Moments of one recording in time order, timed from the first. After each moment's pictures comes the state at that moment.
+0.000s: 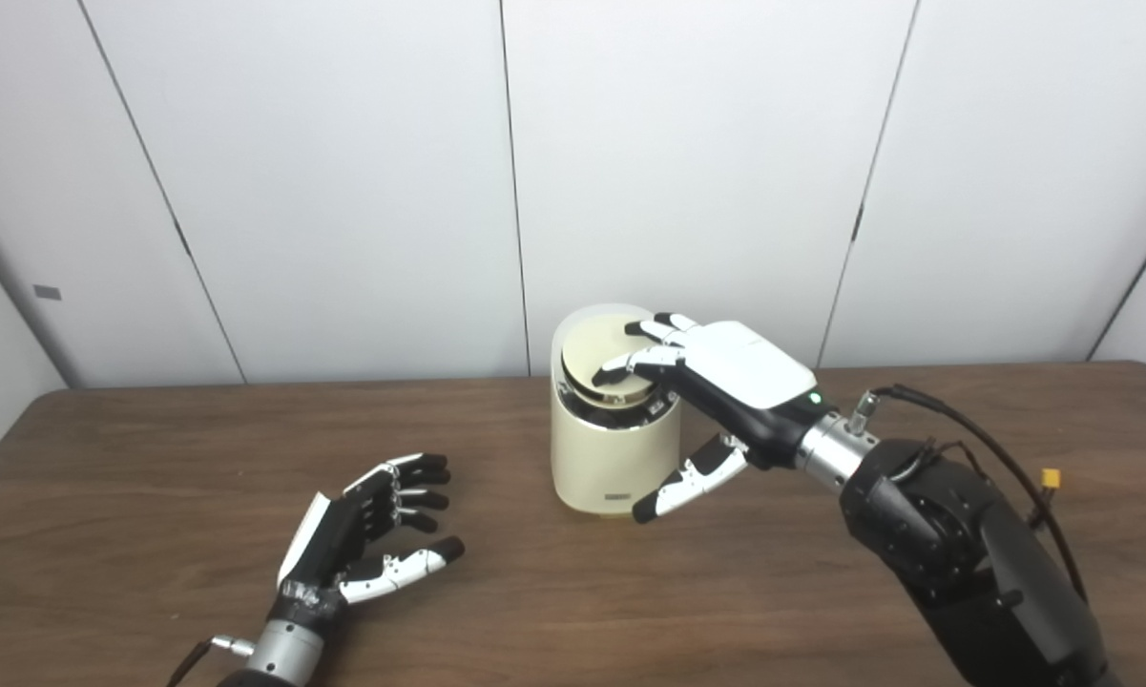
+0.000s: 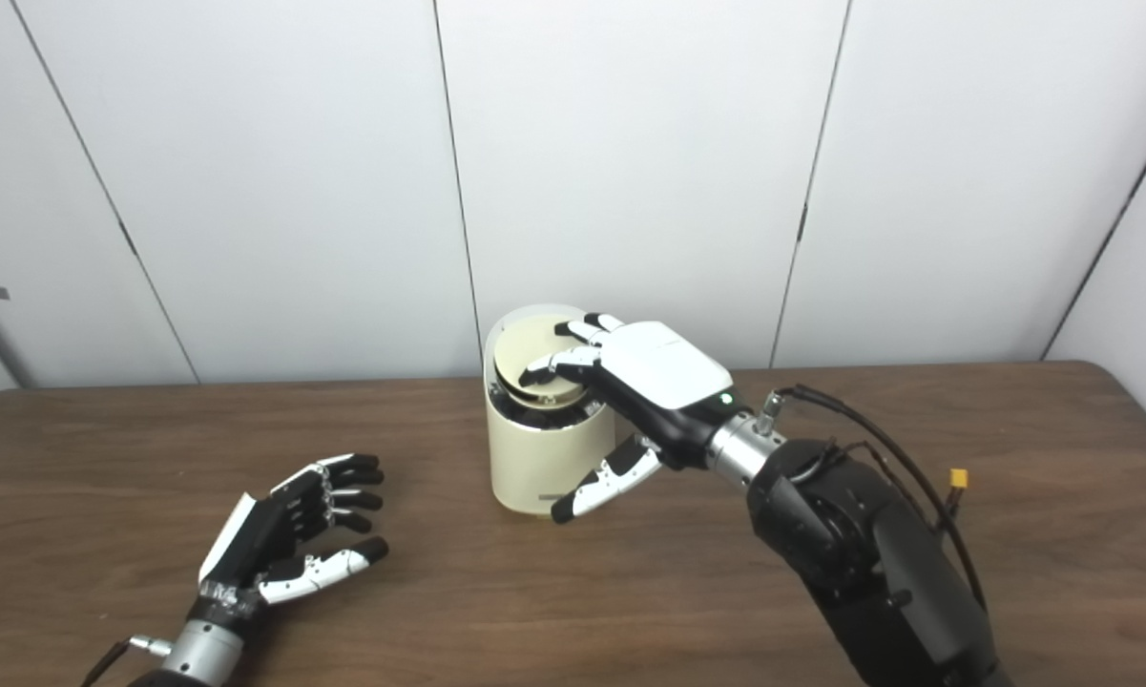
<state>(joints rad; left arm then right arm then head) -0.19 0.21 0.02 0.21 -0.04 -0.26 -0.20 -0.56 -0.36 0.30 -0.10 -0.74 -0.06 0.37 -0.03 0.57</state>
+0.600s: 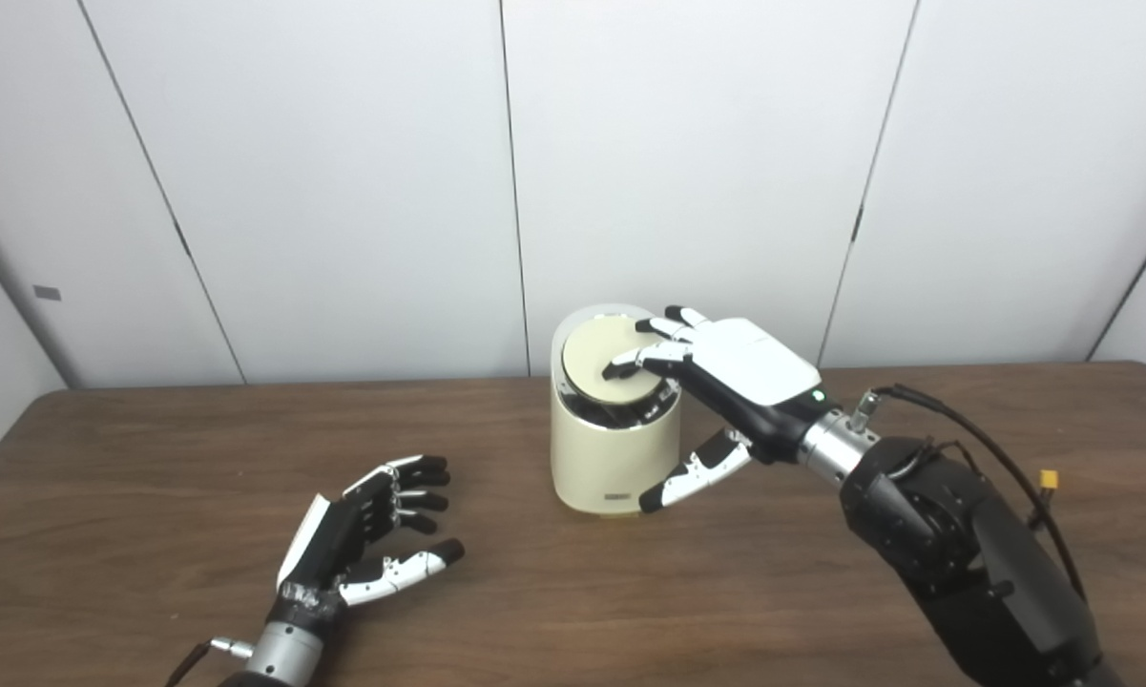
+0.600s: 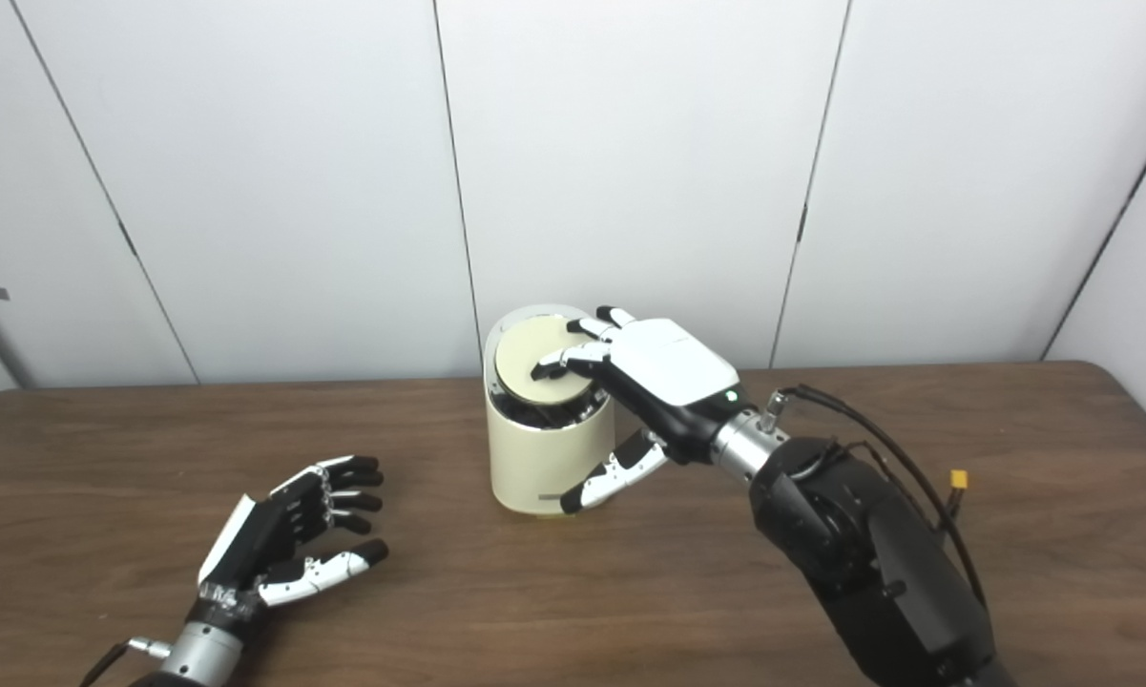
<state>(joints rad) -0.18 0.21 0.02 0.20 -0.03 -0.26 -0.20 -0.57 -0.37 0.31 -0.08 -0.77 -0.09 0.34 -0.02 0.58</state>
